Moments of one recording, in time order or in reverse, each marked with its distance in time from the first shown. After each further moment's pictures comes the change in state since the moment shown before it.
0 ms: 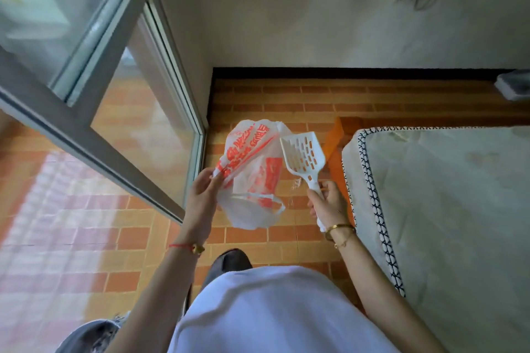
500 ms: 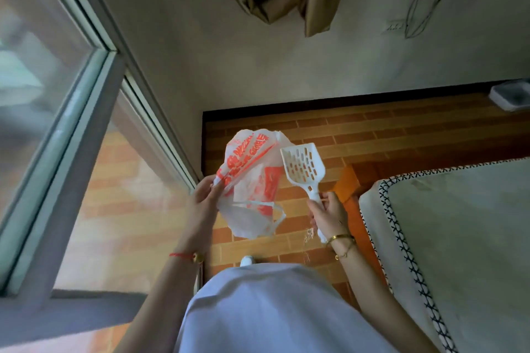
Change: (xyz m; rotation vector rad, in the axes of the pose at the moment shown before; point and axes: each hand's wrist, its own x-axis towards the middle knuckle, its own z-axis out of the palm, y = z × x) left_hand 0.267 0.066 0.014 0.047 -0.109 0.034; right_hand 0.205 -0.114 0.075 0.054 0.099 0.027
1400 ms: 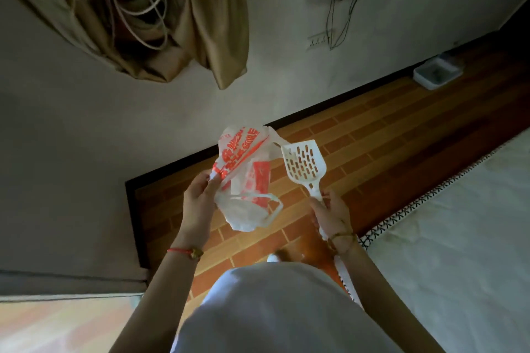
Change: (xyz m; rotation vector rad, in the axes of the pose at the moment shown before) left_hand 0.378 0.063 0.269 0.080 -0.248 -0.076; right_hand 0.345 -0.110 -0.123 0.181 0.264 0.183
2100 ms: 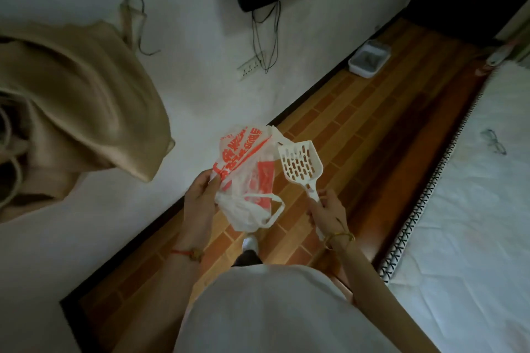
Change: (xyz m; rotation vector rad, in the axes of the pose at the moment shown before) left_hand 0.292 0.050 0.190 0.063 -0.337 -0.039; right_hand 0.248 -0.097 -0.035 0.183 0.320 0.116
